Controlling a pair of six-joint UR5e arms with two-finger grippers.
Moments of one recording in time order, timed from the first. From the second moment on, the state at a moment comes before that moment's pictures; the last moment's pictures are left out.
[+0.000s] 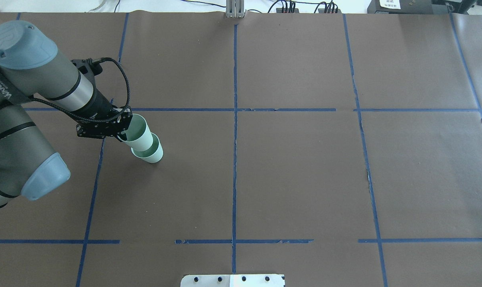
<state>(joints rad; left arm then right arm) -0.80 -1.95 -1.89 -1.58 -2.22 -1.35 1.55 -1.70 1.79 -1.68 2.26 -0.04</state>
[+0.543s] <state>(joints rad) -0.79 -1.95 -1.88 -1.59 -2.22 -1.35 1.55 -1.70 1.79 -1.68 2.26 -0.04</state>
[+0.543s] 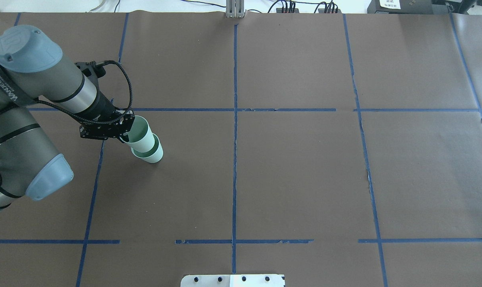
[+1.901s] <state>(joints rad) -1.10 -1.79 -1.92 -1.57 -2.23 -0.86 1.55 -1.70 1.79 -1.68 2.26 -0.04</state>
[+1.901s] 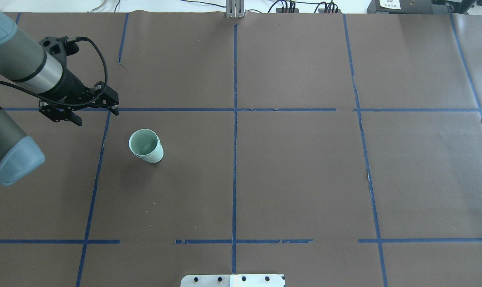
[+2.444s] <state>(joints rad) -1.37 -1.68 -1.73 -1.58 -2.23 -0.25 1.55 -1.70 1.79 -1.68 2.26 -0.04</state>
